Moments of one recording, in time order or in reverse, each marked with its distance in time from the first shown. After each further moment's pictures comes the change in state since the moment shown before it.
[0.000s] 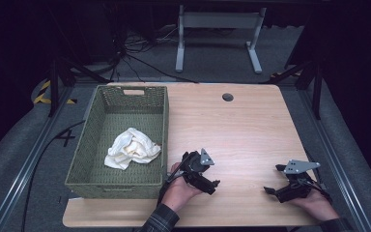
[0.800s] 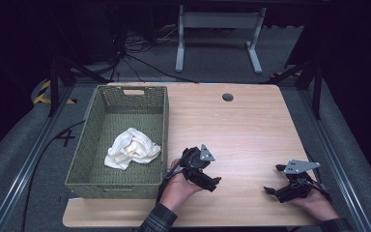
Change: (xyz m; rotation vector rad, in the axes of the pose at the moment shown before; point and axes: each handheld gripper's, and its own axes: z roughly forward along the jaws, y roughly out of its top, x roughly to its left) left arm 0.000 0.015 -0.018 -0.020 -0.016 -0.005; right arm 0.000 0.000 0.000 0.000 0.001 -0.001
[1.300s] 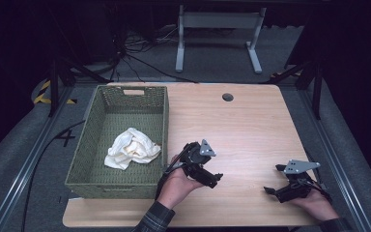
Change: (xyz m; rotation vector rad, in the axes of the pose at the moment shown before) left arm 0.003 0.017 -0.017 -0.020 -0.028 0.011; right arm 0.000 0.000 0.000 0.000 0.000 0.000
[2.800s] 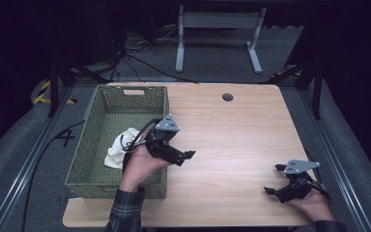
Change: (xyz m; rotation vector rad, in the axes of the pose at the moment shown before) left arm 0.066 -0.006 -0.096 -0.114 0.000 -0.022; right arm -0.002 0.000 0.000 -0.001 0.019 -0.019
